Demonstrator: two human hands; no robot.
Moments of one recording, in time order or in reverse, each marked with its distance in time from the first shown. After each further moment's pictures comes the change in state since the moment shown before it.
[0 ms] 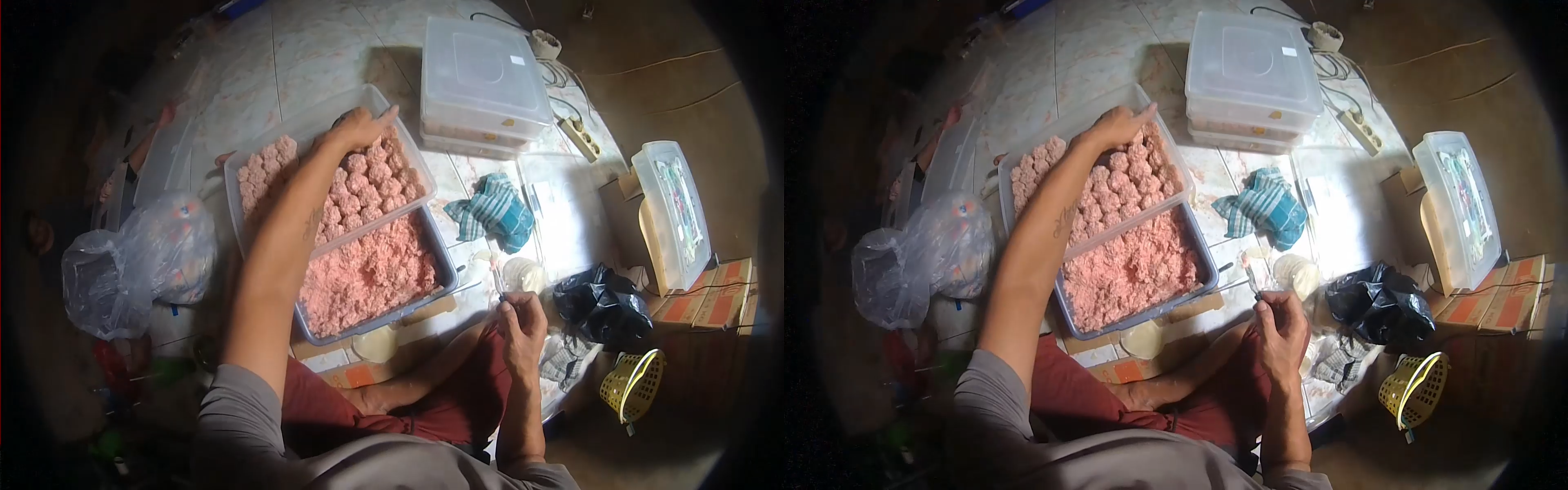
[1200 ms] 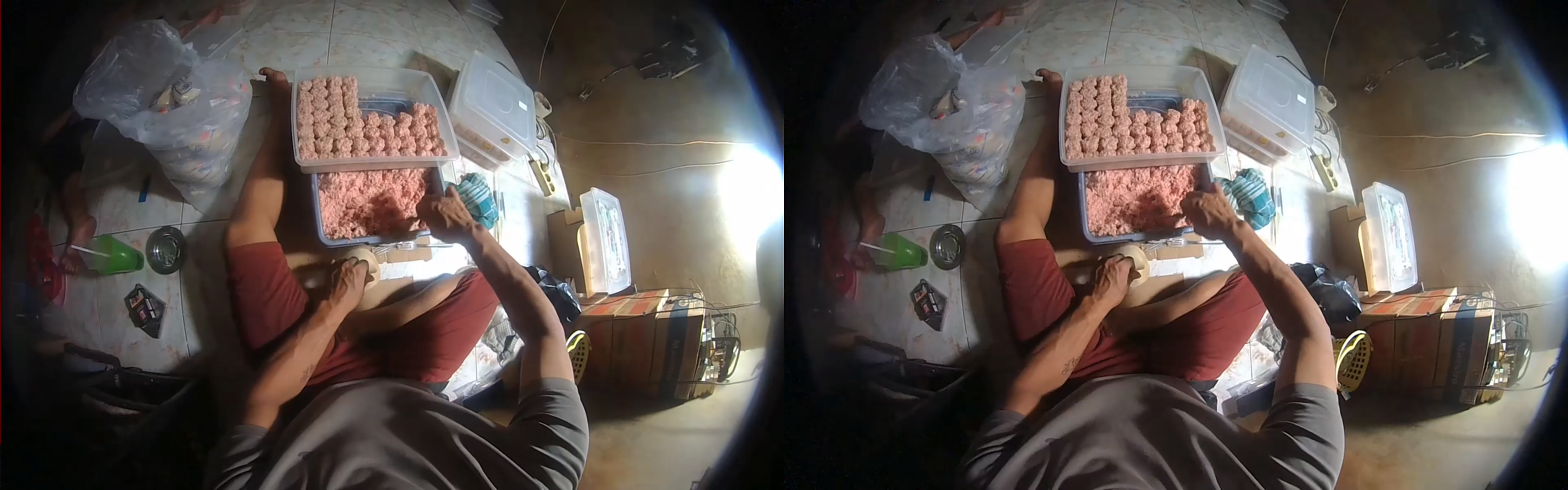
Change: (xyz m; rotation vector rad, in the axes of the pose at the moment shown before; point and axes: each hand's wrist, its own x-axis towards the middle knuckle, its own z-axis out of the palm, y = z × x) left_hand -0.409 -0.088 0.244 -0.132 0.454 0.194; right_hand 0.079 -0.017 0.120 -1.563 -1.028 -0.899
